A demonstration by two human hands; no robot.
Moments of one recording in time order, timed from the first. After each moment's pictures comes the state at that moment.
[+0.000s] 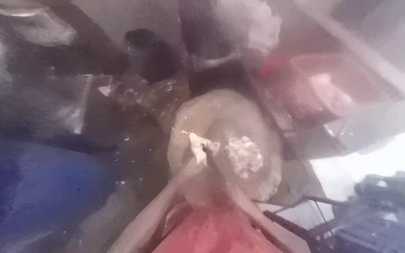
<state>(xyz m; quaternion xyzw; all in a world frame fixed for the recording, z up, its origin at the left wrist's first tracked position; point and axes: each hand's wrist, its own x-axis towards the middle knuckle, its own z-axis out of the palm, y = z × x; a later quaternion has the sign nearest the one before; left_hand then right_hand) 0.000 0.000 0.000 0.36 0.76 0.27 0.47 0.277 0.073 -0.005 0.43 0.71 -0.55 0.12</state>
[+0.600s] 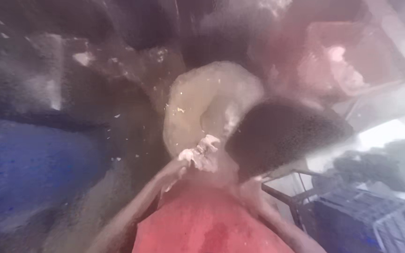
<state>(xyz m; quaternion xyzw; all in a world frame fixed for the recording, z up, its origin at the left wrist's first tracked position) 0.002 -0.086 -0.042 0.10 0.61 0.40 0.68 0.244 0.032 0.106 0.35 0.60 -0.67 -0.25</state>
